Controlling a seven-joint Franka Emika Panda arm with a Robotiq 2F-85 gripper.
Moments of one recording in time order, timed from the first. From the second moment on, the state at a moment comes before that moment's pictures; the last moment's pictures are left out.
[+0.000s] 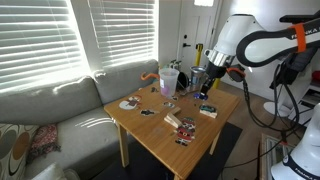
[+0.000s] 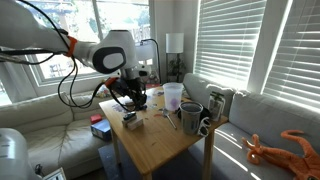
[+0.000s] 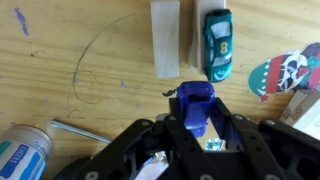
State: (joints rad) arm 0.02 -0.45 0.01 -2.49 0.05 2.24 0.01
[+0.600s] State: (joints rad) arm 0.02 -0.54 -0.02 -2.59 0.05 2.25 -0.04
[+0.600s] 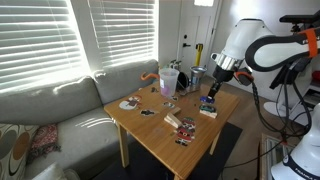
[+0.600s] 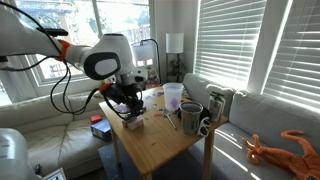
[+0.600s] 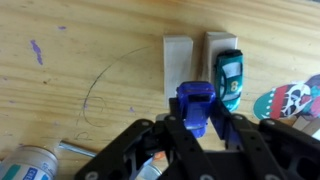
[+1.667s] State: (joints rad) arm 0.00 -0.66 -0.07 -2.73 0.05 2.32 -0.09
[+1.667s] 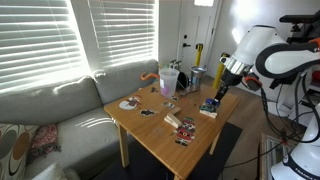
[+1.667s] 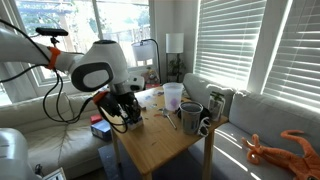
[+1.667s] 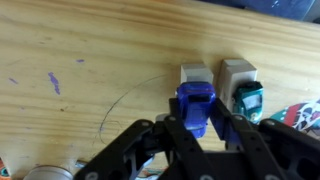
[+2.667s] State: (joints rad) arm 0.01 -0.66 -0.08 -2.74 0.05 2.35 -0.11
